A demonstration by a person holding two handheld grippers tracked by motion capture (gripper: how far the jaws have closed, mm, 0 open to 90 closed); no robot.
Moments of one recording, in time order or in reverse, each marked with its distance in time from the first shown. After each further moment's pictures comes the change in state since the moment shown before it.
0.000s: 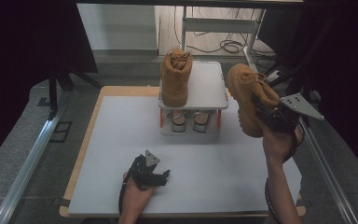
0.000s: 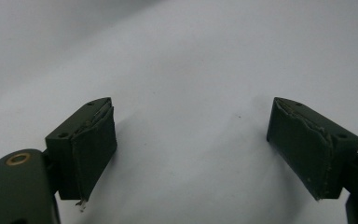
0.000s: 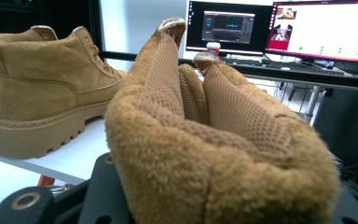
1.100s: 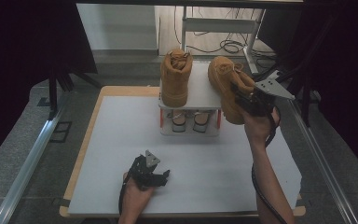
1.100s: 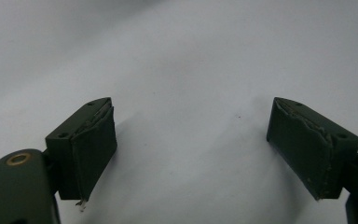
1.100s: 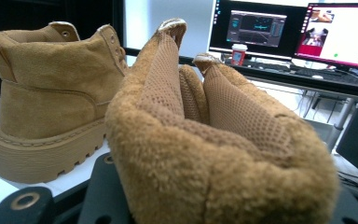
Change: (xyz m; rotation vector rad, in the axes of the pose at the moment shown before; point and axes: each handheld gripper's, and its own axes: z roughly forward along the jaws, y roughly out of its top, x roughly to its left) left arm -0.001 0.000 0.000 -0.009 0.007 0.006; right arm 0.025 0.009 0.059 0.013 0.089 -0.045
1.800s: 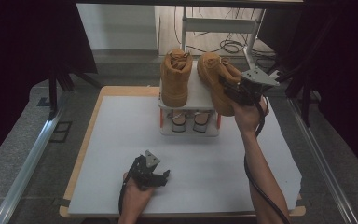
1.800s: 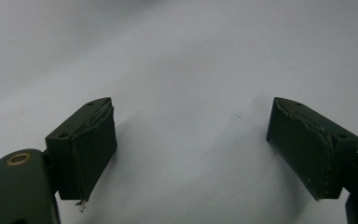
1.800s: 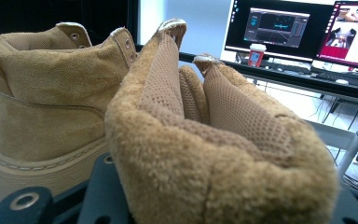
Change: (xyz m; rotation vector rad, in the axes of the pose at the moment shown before) left arm 0.000 0.000 0.000 0.001 0.000 0.004; right arm 0.010 0.011 0.041 0.017 0.060 -0.024
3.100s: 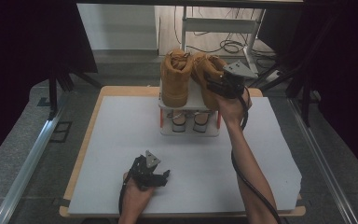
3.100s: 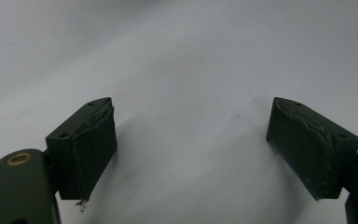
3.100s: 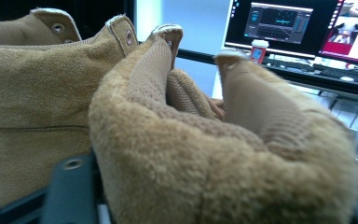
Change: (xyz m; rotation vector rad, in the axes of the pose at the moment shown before) left arm -0.001 0.000 0.000 -0.003 0.005 0.001; right arm 0.018 -0.001 0.048 0.016 -0.026 -0.001
